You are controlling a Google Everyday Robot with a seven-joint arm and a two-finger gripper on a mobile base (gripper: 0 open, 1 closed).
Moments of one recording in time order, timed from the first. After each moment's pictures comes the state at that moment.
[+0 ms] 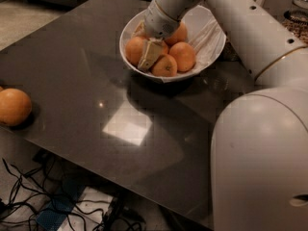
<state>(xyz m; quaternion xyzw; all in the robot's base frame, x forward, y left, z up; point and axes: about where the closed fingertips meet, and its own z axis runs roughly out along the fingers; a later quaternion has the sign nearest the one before) 0.674 0.028 0.891 -0.78 0.56 0.15 0.25</state>
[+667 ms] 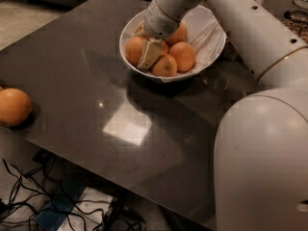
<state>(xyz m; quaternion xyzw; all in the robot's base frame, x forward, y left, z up) 0.672 0.029 0.892 -0.77 0.56 0.14 0.25</state>
